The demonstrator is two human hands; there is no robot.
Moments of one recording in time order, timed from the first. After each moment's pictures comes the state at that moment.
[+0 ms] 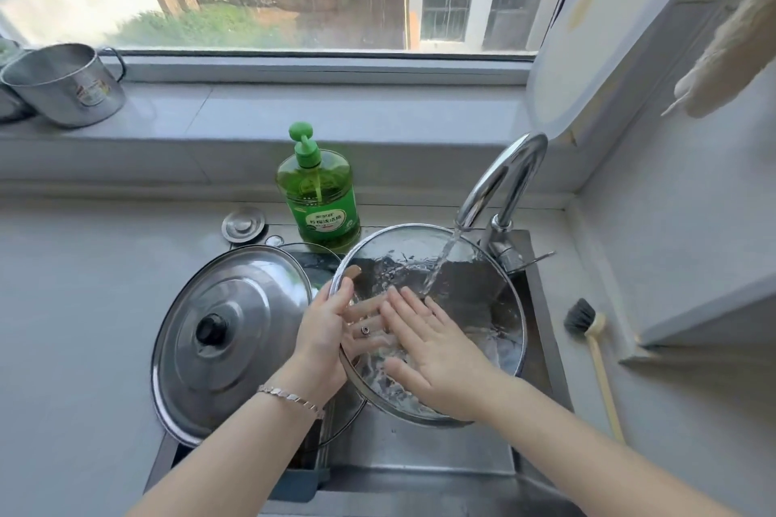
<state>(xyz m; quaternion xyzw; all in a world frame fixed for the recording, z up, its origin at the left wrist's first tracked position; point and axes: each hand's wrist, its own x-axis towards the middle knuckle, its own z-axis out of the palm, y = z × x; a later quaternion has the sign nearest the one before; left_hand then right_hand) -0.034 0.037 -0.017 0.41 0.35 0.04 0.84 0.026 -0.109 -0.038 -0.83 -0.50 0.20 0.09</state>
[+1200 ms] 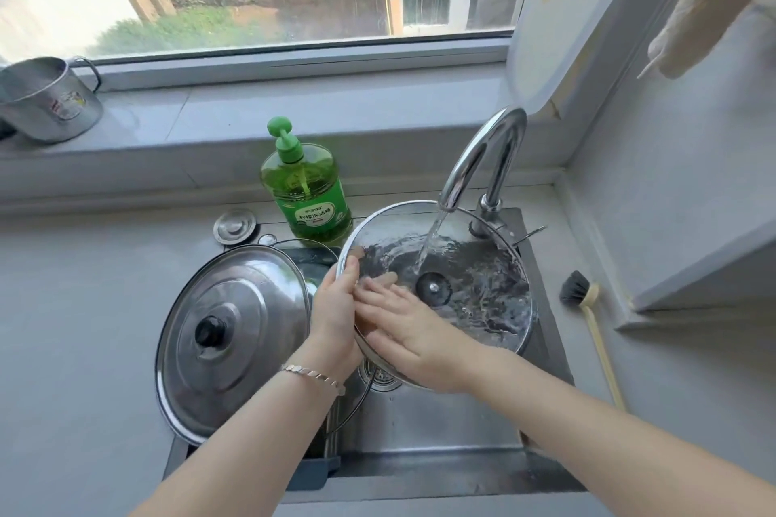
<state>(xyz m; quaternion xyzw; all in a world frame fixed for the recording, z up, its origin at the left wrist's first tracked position) -0.017 0.018 -0.006 0.40 0.39 0.08 0.83 0.020 -0.094 -0.023 -0.77 -0.53 0.21 0.30</state>
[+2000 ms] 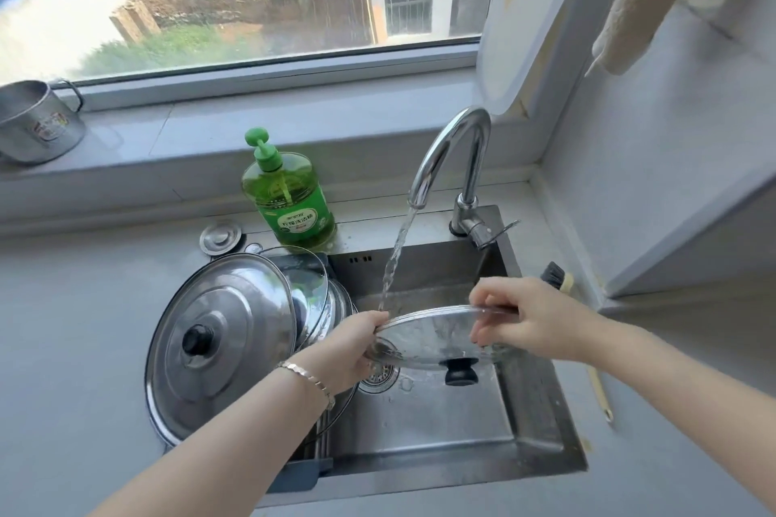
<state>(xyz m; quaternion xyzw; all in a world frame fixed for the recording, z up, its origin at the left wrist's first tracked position) -0.032 -0.011 -0.002 0.53 0.42 -0.26 0.69 0.057 -0.215 0.020 -0.81 -0.32 0.31 0.38</state>
